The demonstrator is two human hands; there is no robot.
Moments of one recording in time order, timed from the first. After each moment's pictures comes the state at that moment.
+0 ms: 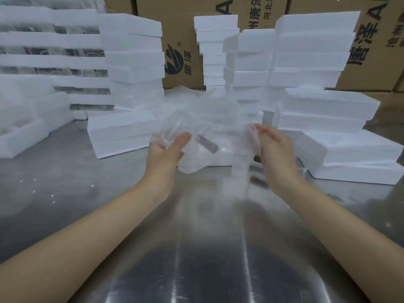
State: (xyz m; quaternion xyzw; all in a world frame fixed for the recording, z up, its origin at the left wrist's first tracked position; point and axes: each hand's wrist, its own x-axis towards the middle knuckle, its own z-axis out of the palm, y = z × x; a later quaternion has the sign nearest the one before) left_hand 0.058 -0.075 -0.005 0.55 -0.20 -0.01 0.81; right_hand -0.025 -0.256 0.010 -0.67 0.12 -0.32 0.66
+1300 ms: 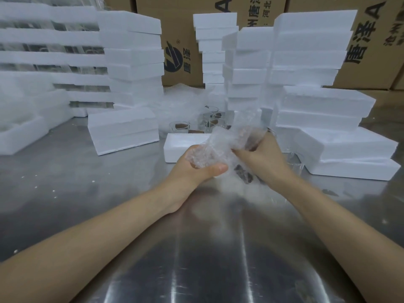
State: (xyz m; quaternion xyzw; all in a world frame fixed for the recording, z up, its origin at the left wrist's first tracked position) left_hand 0.033 -0.086 -0.028 0.61 -0.29 -0.20 0.71; right_hand -0.034 -0.247 0.011 -0.80 -0.04 -0.31 0.51
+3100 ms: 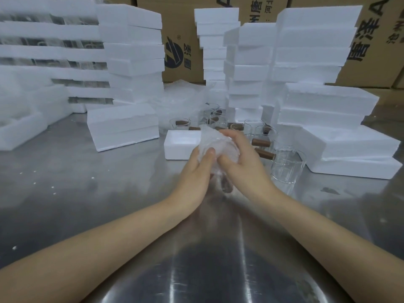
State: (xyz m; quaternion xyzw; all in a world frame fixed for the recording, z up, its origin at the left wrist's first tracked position) left_hand 0.009 -0.101 -0.028 0.66 -0.24 -0.08 0.71; right_hand -0.037 -0.212 -0.011 -0.80 -0.01 -0.29 0.52
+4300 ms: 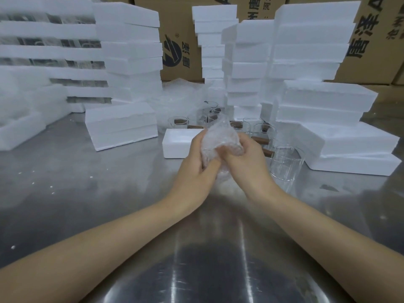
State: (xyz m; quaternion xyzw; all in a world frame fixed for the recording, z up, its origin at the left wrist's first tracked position) left_hand 0.004 -0.092 -0.027 0.70 -0.35 0.00 0.62; right_hand -0.039 -0.202 -0.002 -0.74 0.09 -0.30 0.60
